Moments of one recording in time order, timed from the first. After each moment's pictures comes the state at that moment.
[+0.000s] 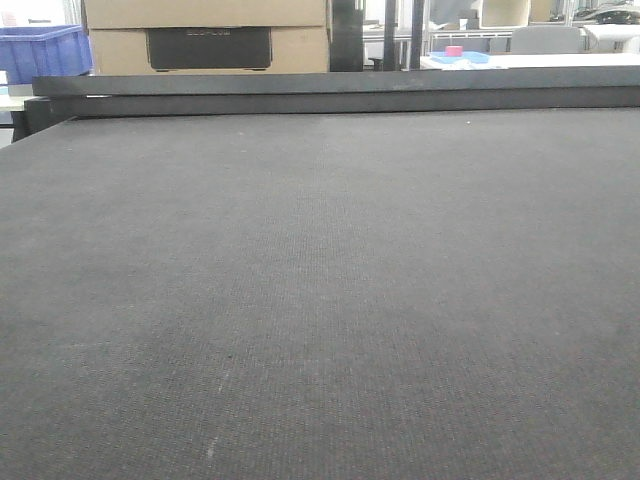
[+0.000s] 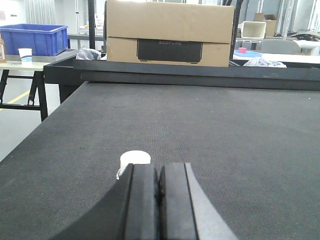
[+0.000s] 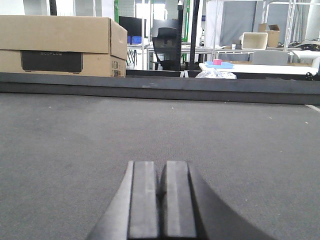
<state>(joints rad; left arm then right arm) -0.13 0.01 0.00 0.04 0.05 -0.05 0.11 0.00 0.00 0.06 0.01 -0.03</state>
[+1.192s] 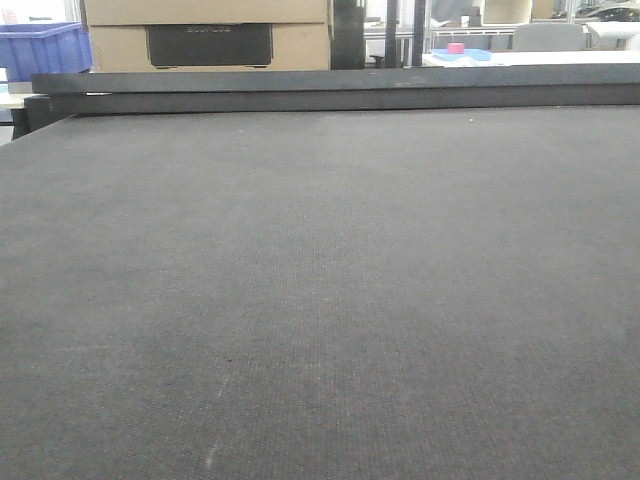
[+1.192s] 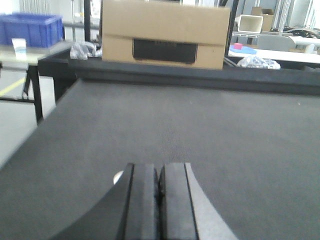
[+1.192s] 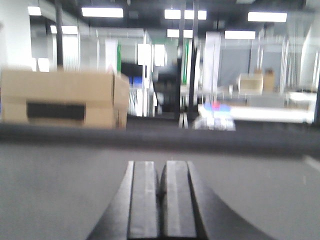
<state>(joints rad) -0.13 0.03 -0.25 0.01 0.30 -0.05 0.11 0.00 -0.17 0.06 0.00 -0.03</state>
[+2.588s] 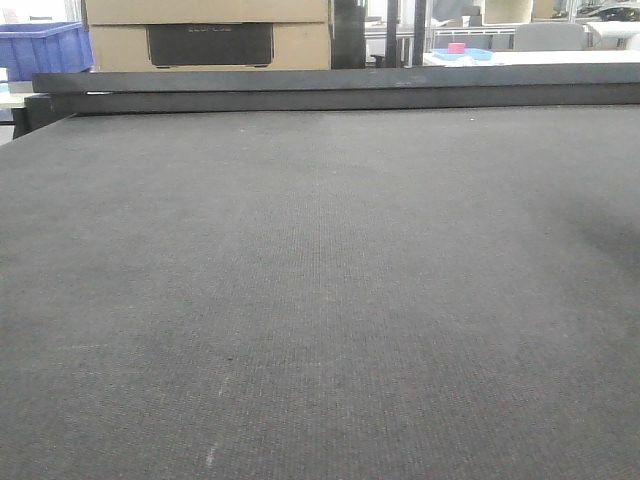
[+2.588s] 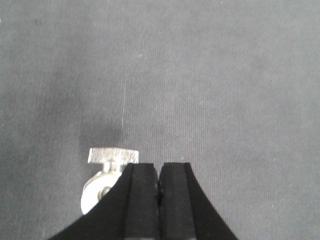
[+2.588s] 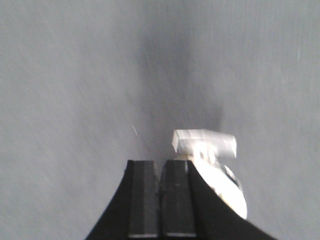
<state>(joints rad) -0.13 1.31 -1.18 0.01 0.94 -0.11 0.11 1.36 -1.15 0.06 1.09 -0.03</state>
